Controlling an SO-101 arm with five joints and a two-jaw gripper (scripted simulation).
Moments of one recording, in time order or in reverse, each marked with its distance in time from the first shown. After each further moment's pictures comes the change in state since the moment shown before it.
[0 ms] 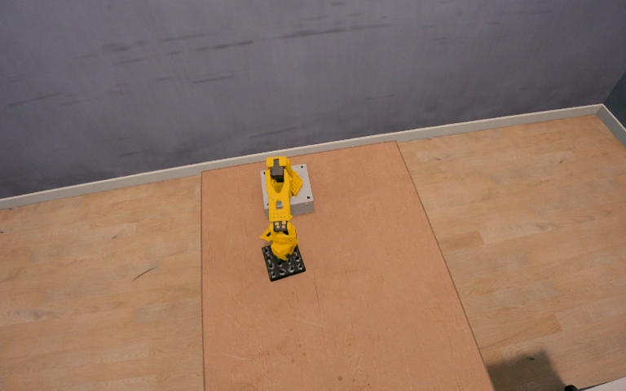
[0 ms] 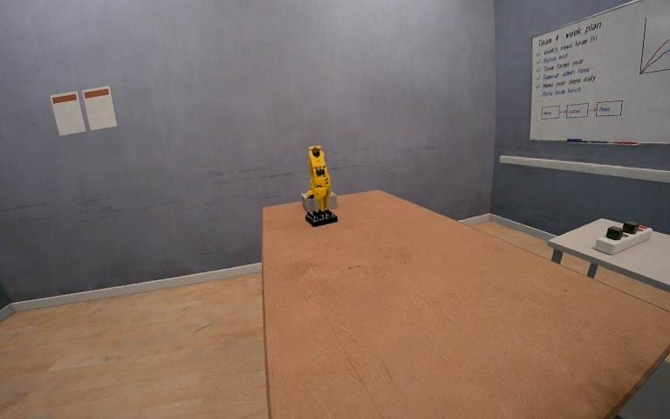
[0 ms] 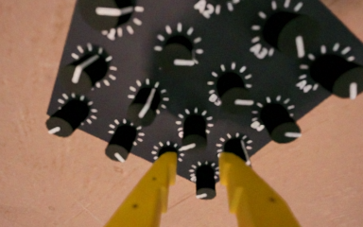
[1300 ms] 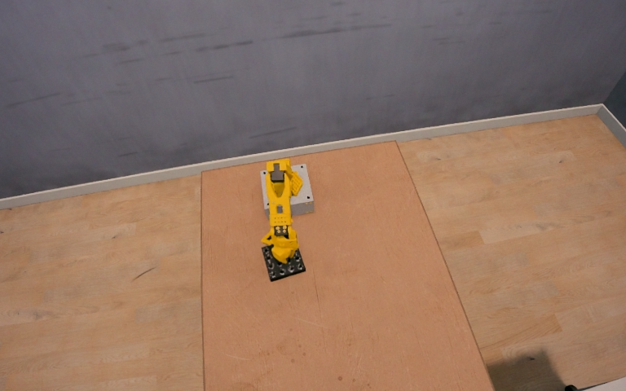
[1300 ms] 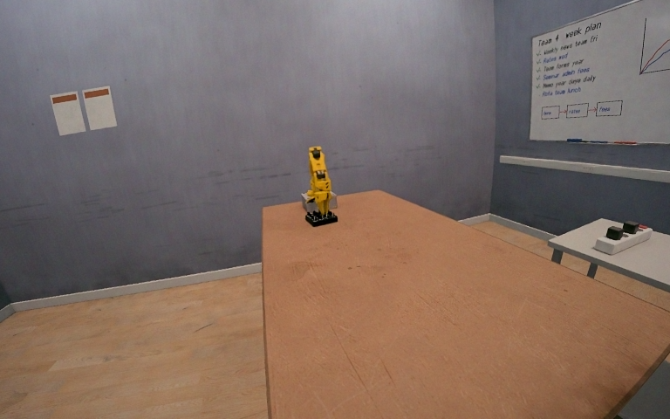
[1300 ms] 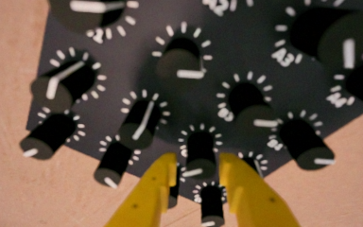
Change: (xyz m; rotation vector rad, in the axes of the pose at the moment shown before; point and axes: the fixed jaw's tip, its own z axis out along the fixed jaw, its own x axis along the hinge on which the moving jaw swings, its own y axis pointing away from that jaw) arm 0.002 0.002 0.016 -0.004 0.004 0.000
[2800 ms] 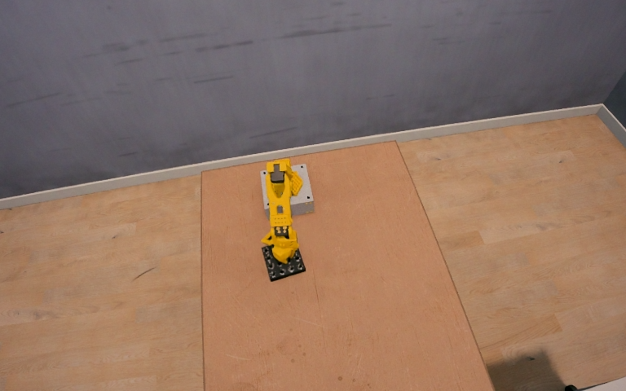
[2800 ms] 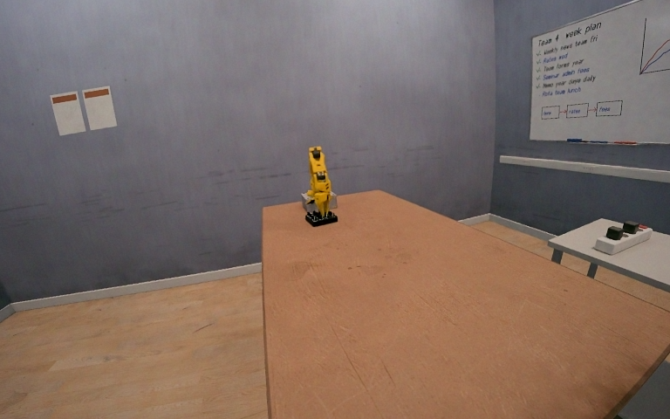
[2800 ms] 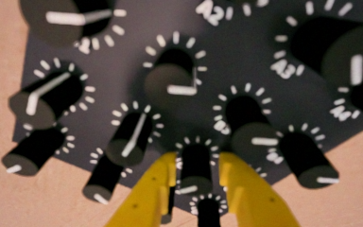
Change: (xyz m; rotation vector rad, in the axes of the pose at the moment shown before) arm -0.002 -0.002 0.006 0.000 0.000 0.000
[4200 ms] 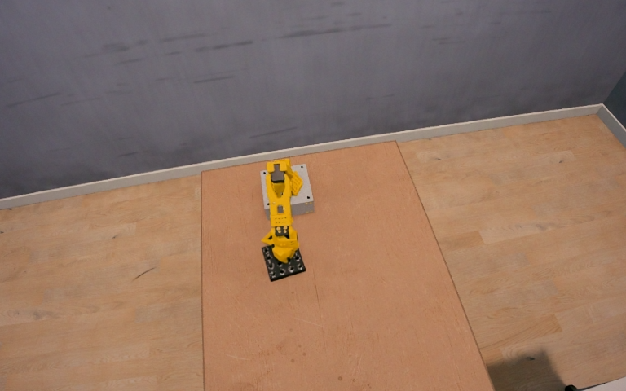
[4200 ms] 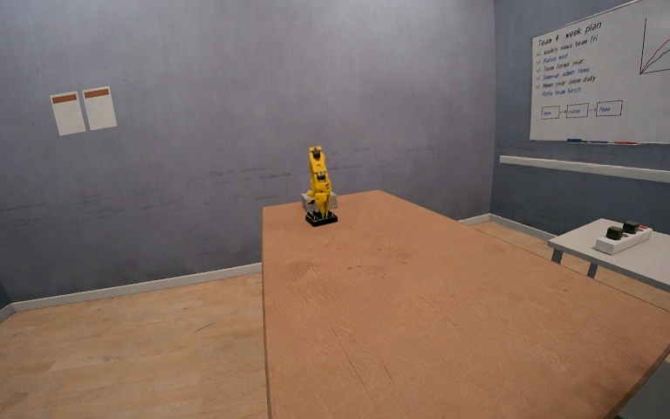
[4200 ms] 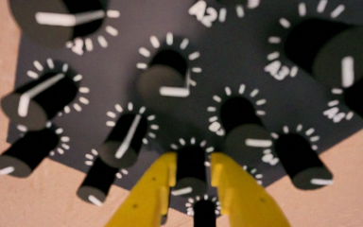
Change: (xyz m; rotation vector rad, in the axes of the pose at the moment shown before) arm 0.000 -0.002 0.001 0.003 -0.003 -0.003
